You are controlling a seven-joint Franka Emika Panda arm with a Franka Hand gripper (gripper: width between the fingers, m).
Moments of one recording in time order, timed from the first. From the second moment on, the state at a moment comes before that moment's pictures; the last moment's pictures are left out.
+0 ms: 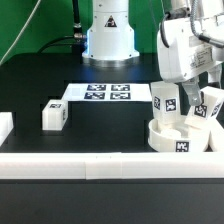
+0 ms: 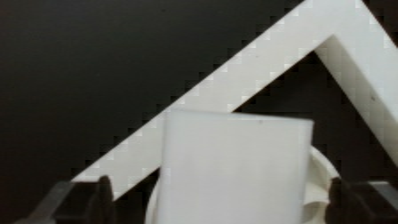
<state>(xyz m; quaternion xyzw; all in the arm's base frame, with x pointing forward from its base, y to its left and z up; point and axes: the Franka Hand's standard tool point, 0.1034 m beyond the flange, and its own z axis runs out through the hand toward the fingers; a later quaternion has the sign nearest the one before) 0.583 0.124 0.085 -0.45 0.88 0.04 0.14</state>
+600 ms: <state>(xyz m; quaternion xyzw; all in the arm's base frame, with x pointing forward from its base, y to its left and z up) 0.585 0.122 0.113 -0.57 0.81 0.02 0.16</state>
